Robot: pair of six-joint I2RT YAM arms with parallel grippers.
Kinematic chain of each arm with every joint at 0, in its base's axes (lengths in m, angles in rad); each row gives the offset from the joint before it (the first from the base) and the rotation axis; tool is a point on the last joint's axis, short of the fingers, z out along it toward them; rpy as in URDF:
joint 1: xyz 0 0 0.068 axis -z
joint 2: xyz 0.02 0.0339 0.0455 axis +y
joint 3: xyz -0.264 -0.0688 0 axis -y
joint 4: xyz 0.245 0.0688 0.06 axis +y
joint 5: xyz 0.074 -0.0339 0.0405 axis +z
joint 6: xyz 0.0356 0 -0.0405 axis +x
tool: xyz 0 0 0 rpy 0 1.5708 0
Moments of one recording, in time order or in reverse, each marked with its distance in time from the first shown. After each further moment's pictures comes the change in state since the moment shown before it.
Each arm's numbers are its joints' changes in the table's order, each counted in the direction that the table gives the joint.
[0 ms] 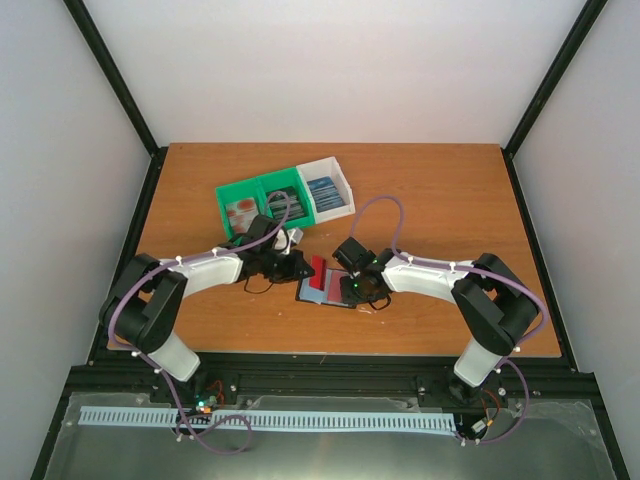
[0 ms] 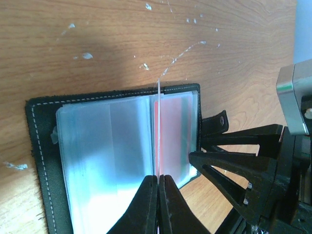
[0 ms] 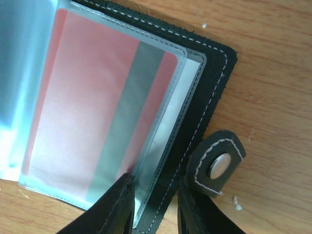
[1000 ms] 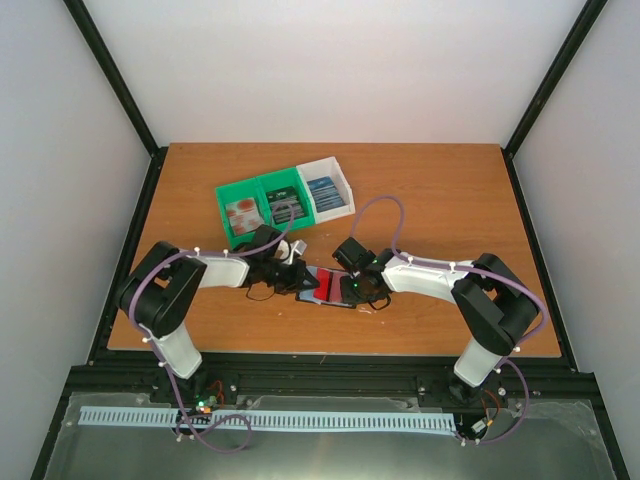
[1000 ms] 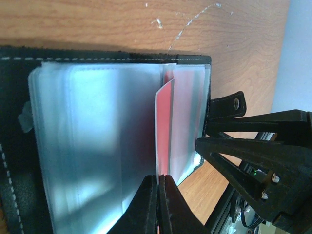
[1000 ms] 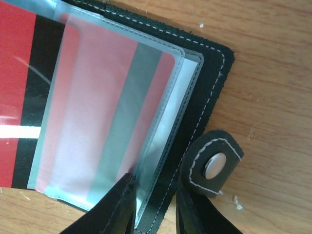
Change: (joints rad) left arm 0.001 0.126 -0.056 -0.148 -0.148 -0.053; right arm -0.001 0.000 0.000 -0.001 0.002 0.011
